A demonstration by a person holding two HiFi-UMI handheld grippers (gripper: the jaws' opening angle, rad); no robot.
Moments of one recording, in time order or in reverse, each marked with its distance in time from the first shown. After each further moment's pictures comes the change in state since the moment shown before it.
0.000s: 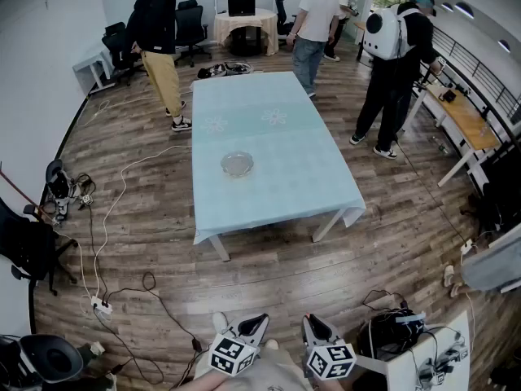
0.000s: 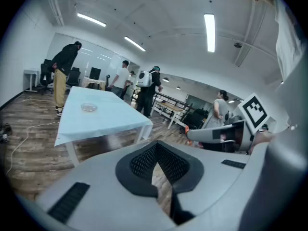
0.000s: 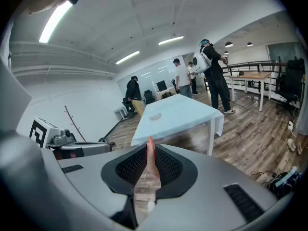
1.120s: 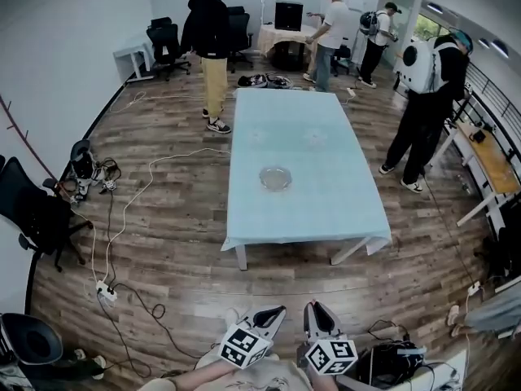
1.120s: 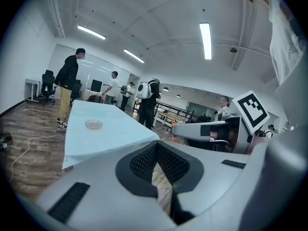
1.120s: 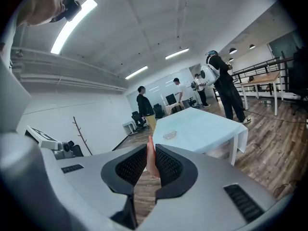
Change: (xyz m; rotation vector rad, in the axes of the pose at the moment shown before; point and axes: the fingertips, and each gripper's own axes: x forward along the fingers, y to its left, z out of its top) left arm -0.008 0.040 0.060 0.033 -0.125 0.030; right arm 0.062 0.066 0.078 -0.018 -0.176 0.103
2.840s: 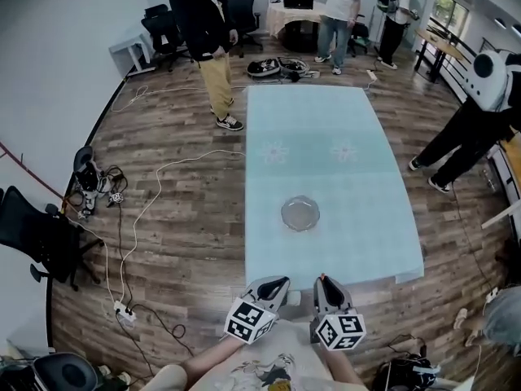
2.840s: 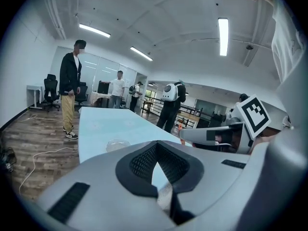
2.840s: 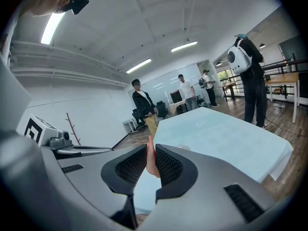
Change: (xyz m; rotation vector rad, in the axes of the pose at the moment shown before) left arm 0.138 0.299 0.122 0.018 0.018 0.085; right arm 0.327 -0.024 0.096 -0.058 0.037 0.045
